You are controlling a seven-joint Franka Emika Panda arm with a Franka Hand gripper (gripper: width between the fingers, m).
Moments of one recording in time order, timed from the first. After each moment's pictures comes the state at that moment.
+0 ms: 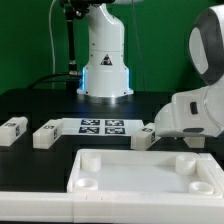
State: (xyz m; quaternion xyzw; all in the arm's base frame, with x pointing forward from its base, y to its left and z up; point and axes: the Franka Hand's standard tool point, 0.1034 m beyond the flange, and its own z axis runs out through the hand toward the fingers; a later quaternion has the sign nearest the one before) arm 0.446 0.163 0.011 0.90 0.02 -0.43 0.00
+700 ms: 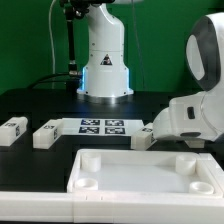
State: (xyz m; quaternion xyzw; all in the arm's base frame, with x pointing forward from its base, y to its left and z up) arm 0.441 0.163 0.004 0.90 0.02 -0.43 0.00
